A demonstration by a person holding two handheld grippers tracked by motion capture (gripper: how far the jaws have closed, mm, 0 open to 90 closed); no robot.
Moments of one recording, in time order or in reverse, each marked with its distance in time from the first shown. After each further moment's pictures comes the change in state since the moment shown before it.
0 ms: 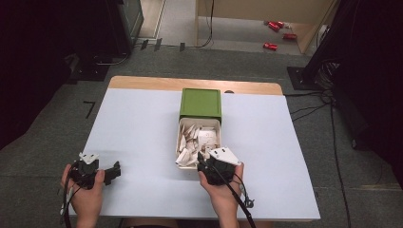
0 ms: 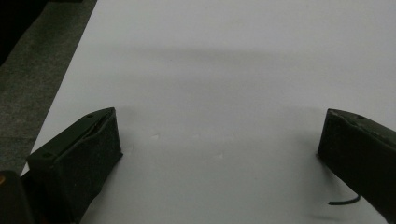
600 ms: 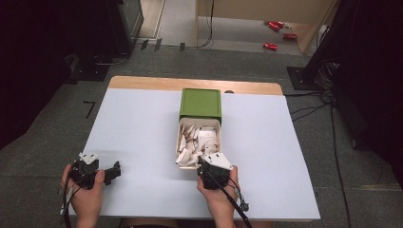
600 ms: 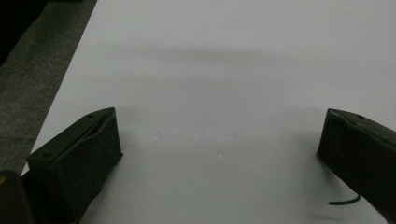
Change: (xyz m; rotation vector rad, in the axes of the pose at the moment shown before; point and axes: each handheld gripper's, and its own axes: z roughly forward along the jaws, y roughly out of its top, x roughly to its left) left arm 0.000 0.000 0.000 0.001 0.000 0.002; right arm 0.008 -0.017 0.009 0.036 -0.040 -0.046
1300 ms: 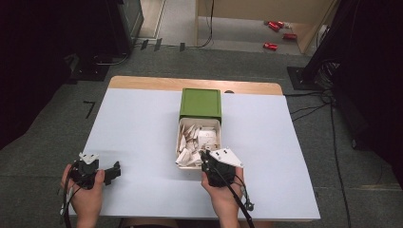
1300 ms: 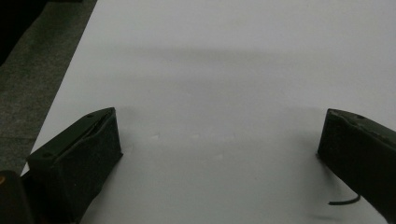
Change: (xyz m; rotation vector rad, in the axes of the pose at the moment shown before) left arm 0.000 0.000 0.000 0.000 0.001 0.000; right arm -0.011 0.020 -0.021 -0.073 0.061 0.048
